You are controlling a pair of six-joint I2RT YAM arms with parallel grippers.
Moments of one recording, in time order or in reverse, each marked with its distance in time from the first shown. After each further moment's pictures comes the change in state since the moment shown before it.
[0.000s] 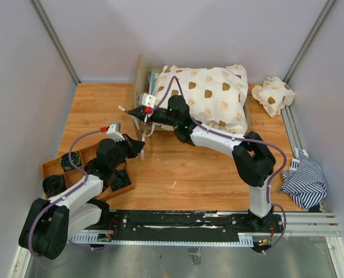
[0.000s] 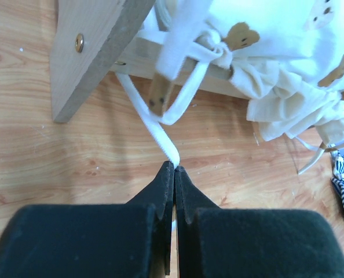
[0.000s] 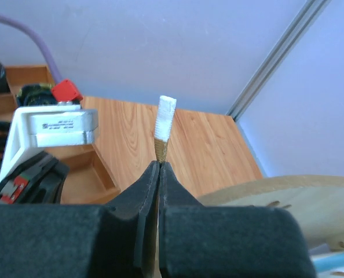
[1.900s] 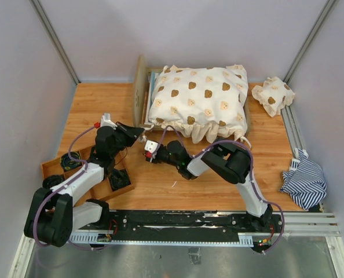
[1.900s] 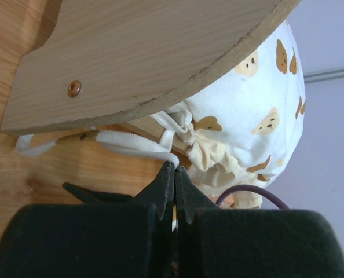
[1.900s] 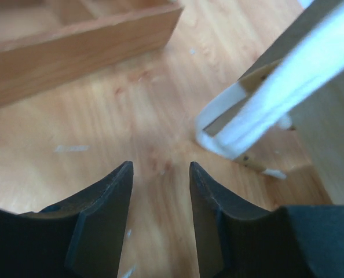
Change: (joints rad) left arm 0.053 0.103 0.160 -0.033 -0.033 -0.425; right arm 0.127 0.221 -0.502 0.451 0.333 -0.110
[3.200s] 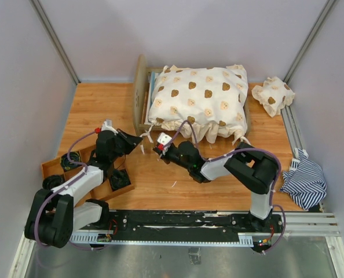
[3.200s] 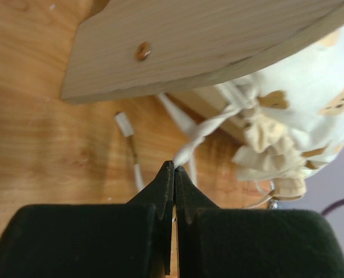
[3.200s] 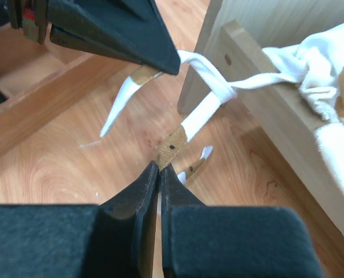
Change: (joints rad) left arm 0.033 -0.019 -0.034 -0.086 0.026 0.065; right arm 0.005 -0.233 -0.186 0.049 0.153 0.287
